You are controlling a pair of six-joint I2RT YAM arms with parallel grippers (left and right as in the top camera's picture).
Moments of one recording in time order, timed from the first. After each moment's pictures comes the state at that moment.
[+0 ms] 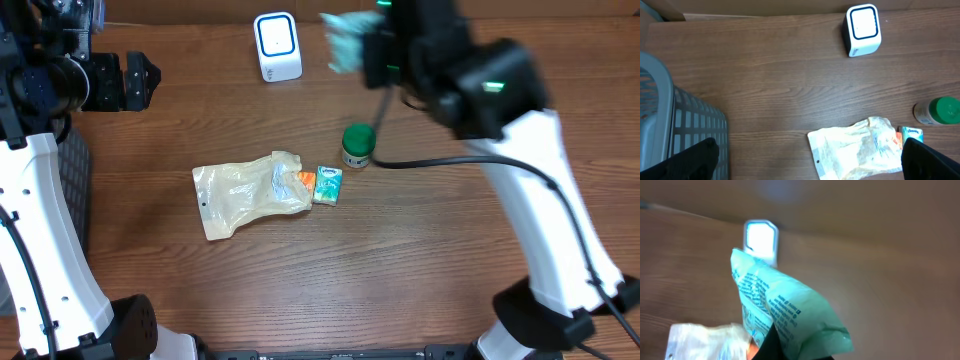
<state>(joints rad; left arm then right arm) 0.22 1.68 2.24 -1.45 0.16 0.18 0.49 1.81 2.32 -1.32 0.23 0.30</state>
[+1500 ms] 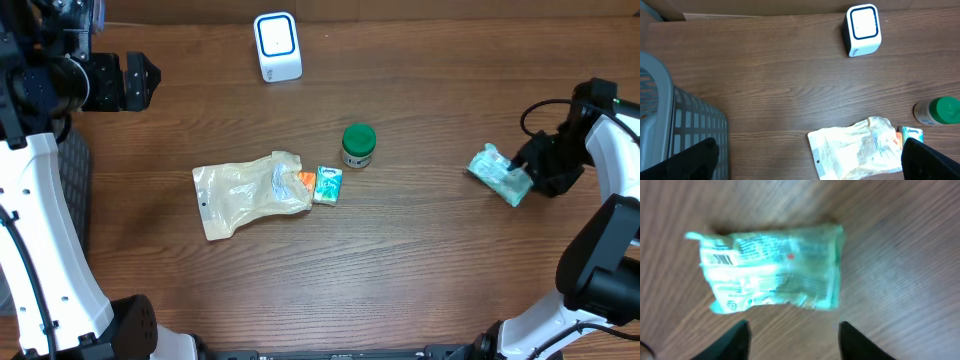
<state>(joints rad) 0.22 1.68 2.24 -1.45 0.16 0.18 -0.36 1.88 1.45 -1.15 -0.12 0.43</state>
